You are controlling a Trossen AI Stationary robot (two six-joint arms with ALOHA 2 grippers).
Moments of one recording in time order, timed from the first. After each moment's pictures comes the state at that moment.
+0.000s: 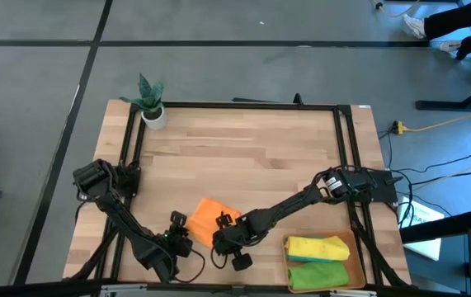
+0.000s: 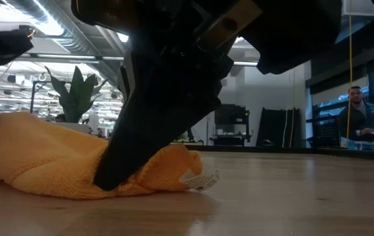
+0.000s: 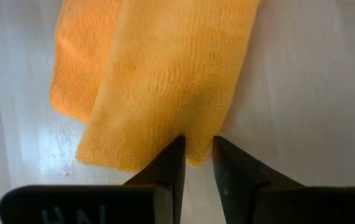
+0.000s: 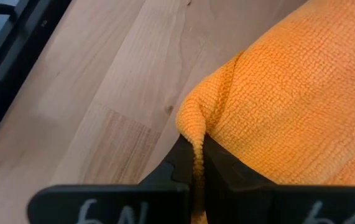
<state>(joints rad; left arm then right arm) -0.90 1.90 1.10 -0.79 -0.62 -0.62 0.42 2.34 1.78 -0.46 -0.06 0.02</state>
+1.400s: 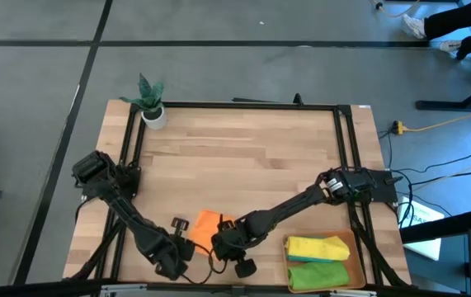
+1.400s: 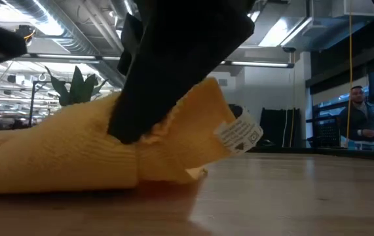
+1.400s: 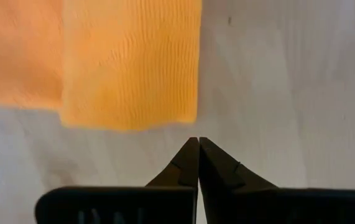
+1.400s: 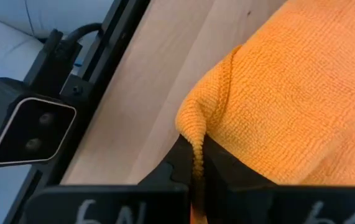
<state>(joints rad) -0.81 1.82 1.18 -0.78 -0.18 -0.56 0.44 2.34 1.90 -0.63 -0.20 0.07</state>
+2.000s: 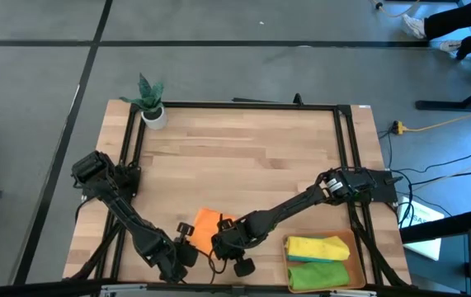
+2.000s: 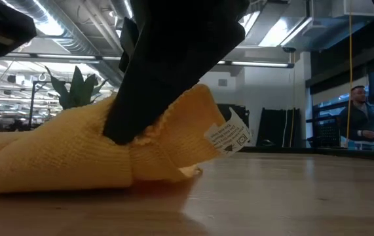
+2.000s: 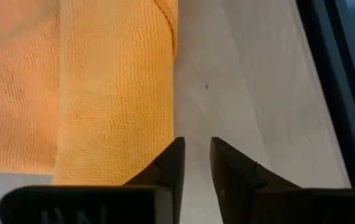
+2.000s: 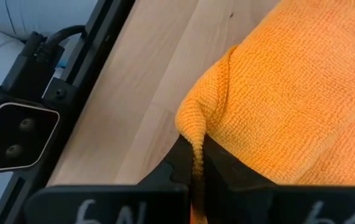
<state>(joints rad) -0.83 1.82 1.18 -0.63 -0.27 -0.52 0.44 2.34 1.90 -0.62 -0.15 0.08</state>
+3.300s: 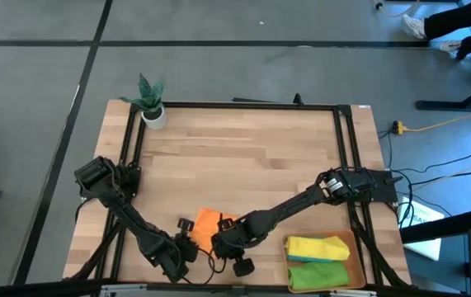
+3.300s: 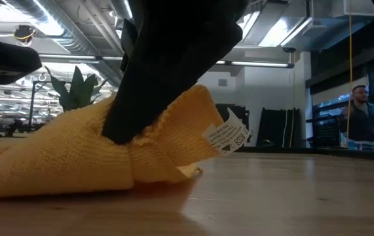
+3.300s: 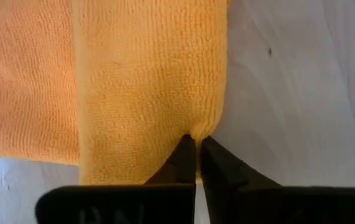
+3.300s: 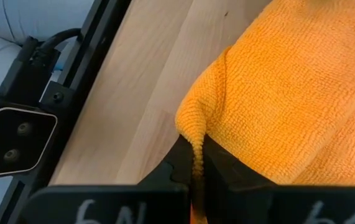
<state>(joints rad) -0.83 1.91 1.11 -0.62 -0.36 -0.53 0.44 2.34 1.91 -0.63 -0.15 0.10</state>
